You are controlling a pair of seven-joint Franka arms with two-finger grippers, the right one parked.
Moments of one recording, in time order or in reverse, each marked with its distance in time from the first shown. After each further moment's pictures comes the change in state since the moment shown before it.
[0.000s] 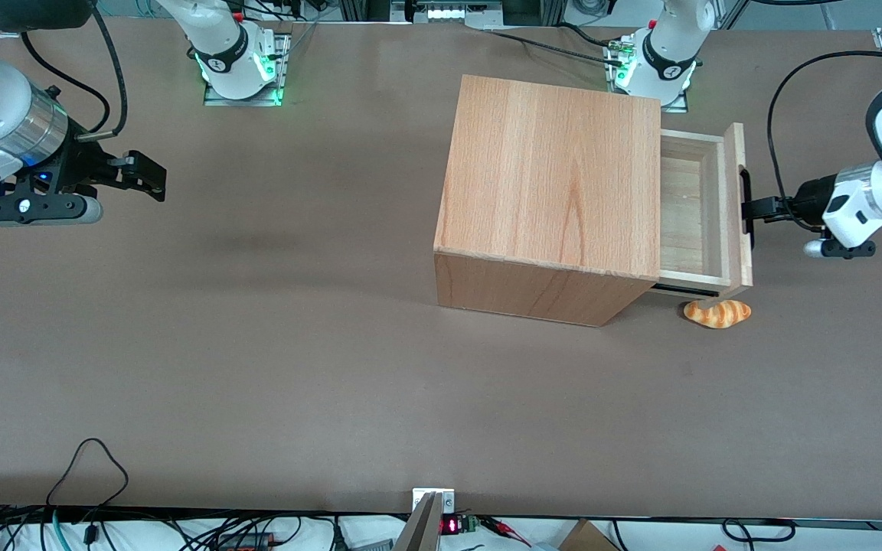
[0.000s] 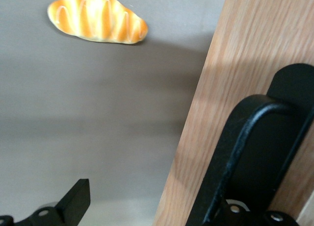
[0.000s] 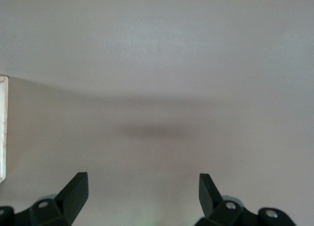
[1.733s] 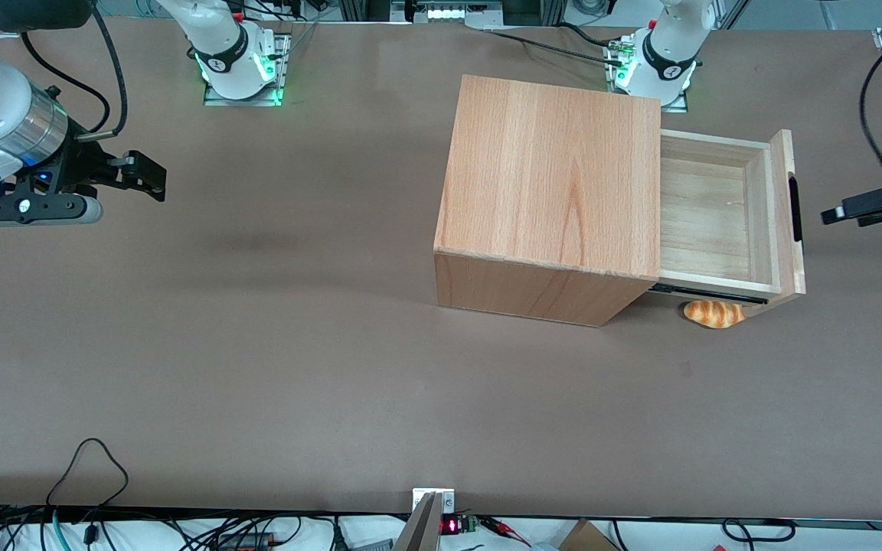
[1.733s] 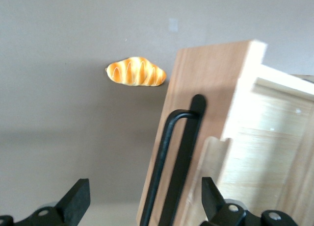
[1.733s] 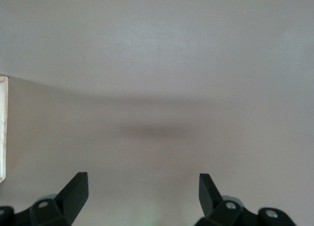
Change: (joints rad) arm 0.131 0.050 -0.001 0.353 0.006 -0.217 0.072
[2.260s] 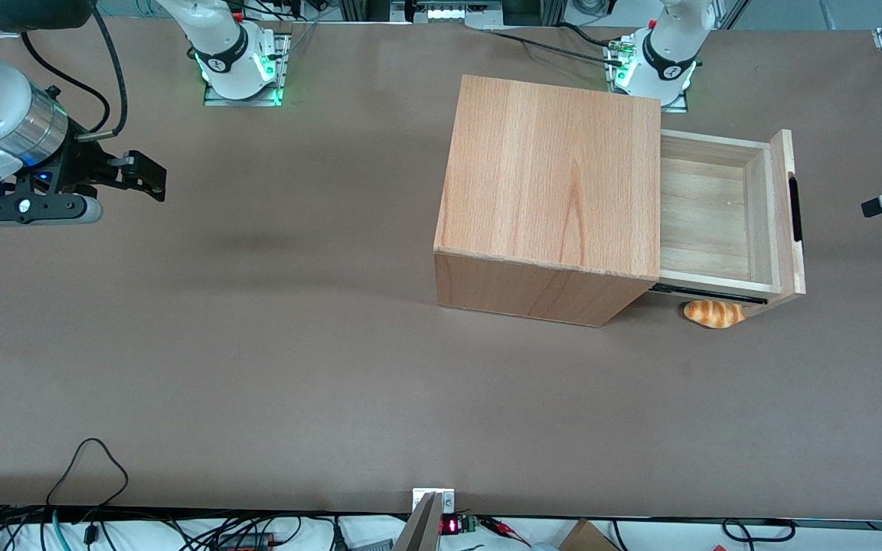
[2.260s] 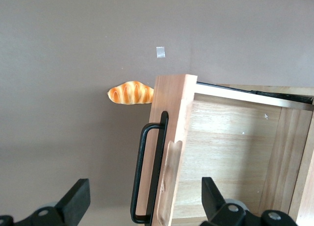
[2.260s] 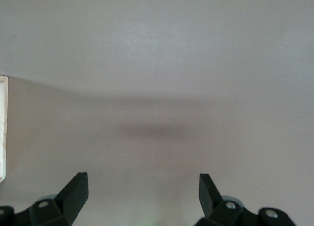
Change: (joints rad) arm -0.006 -0.003 -0.068 0.200 0.066 -0.090 -0.045
